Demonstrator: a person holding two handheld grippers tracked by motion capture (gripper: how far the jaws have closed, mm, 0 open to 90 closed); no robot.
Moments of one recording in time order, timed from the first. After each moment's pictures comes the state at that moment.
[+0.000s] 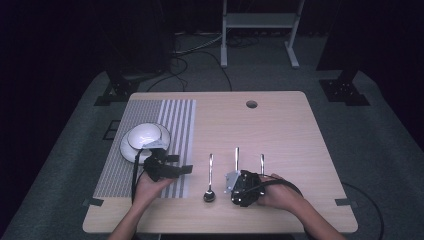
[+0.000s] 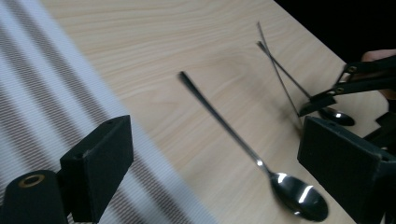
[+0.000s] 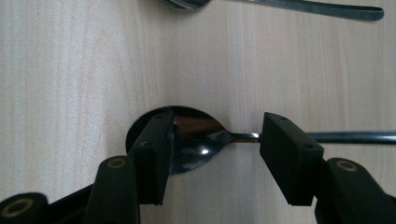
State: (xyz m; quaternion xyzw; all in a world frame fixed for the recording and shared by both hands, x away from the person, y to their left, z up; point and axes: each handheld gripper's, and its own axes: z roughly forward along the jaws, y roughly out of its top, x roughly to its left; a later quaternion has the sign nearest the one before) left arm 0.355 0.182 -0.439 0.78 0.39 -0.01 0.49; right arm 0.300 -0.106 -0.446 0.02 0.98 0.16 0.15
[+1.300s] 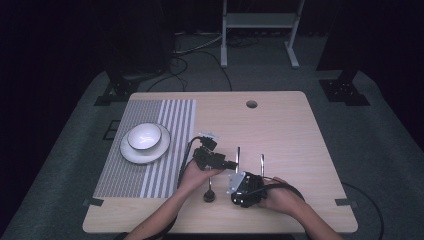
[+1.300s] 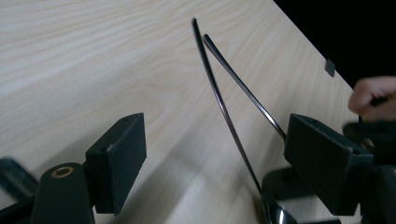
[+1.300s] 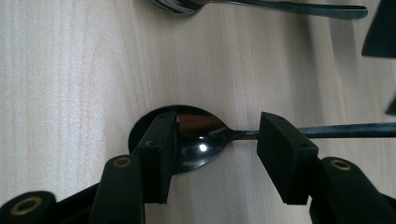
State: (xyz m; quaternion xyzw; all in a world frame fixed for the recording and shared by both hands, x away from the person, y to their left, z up) left arm 0.406 0.051 -0.454 0.81 0.36 -0.11 0.44; right arm 0.295 -0.114 -0.450 0.04 0.97 0.19 0.16
